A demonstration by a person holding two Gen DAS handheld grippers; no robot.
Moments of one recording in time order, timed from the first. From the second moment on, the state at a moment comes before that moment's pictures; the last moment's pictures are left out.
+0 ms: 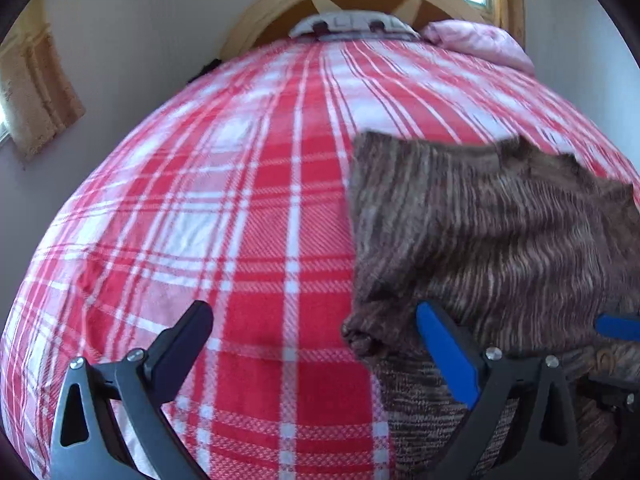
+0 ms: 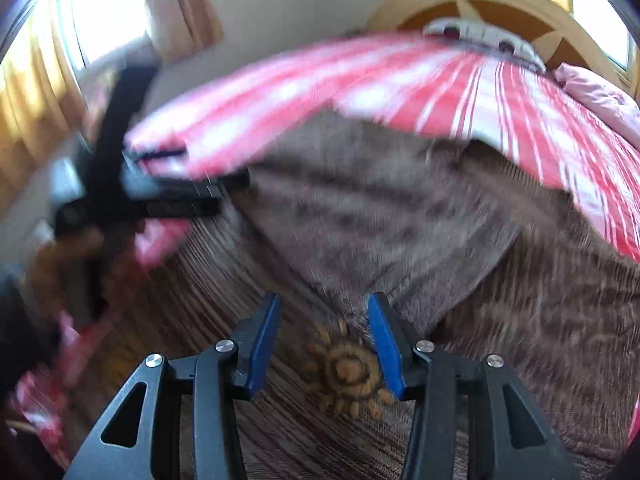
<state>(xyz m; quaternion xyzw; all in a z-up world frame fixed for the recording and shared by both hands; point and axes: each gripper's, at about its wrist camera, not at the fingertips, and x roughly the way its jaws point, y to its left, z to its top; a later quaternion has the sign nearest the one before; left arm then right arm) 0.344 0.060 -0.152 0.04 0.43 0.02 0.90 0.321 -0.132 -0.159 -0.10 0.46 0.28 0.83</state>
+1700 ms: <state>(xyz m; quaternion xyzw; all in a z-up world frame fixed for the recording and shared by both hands) 0.253 0.039 -0.140 0.07 0.41 0.00 0.91 0.246 -0.223 -0.156 -0.05 0.47 0.20 0.86</state>
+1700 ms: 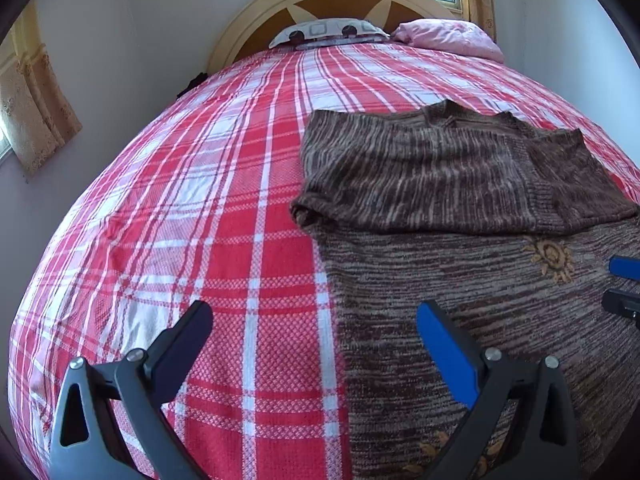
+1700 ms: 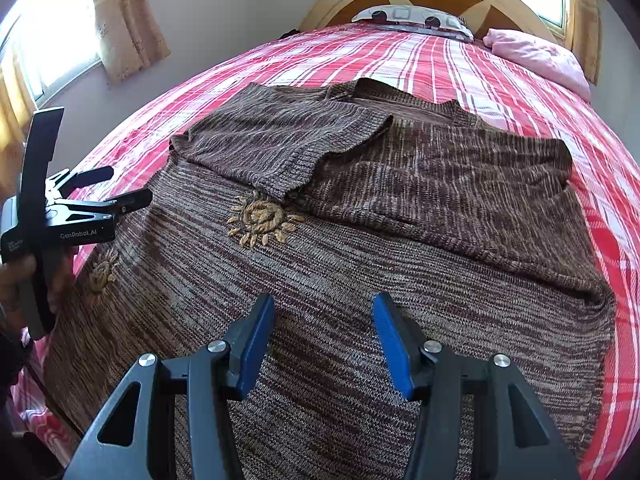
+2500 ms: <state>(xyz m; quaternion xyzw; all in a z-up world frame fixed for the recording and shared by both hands) 0.159 0.045 -0.136 0.04 0.39 -0.03 0.92 0.171 -0.276 -0.142 -0.05 0.44 0.16 0.88</state>
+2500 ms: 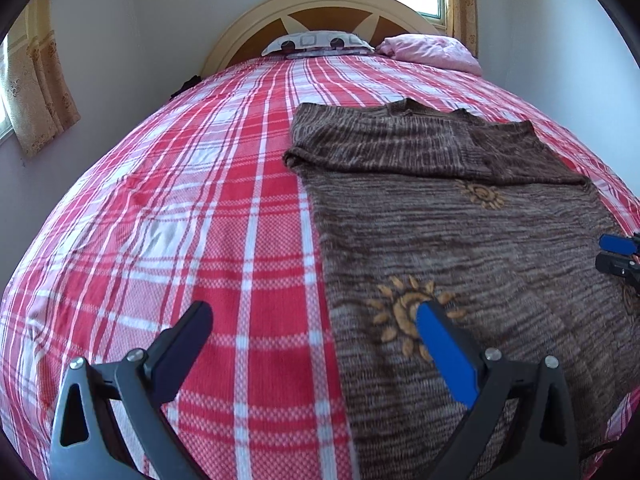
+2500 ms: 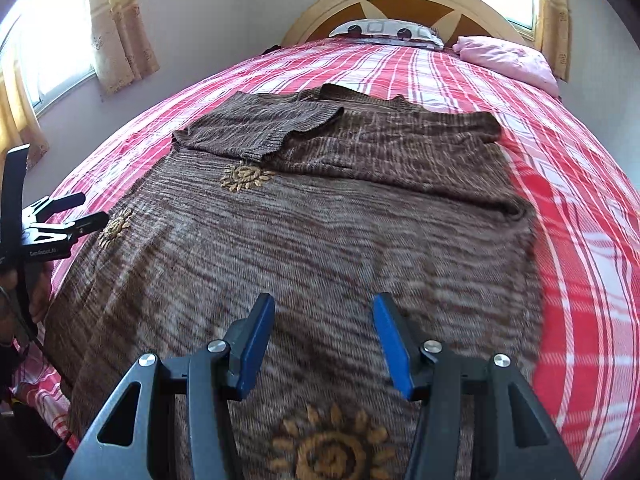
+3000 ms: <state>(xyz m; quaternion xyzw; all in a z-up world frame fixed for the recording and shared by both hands) 0.121 0.047 -0.149 0.03 0.40 -0.03 0.92 0.131 -0.291 -0.143 -0.04 0.44 0.15 0.89</state>
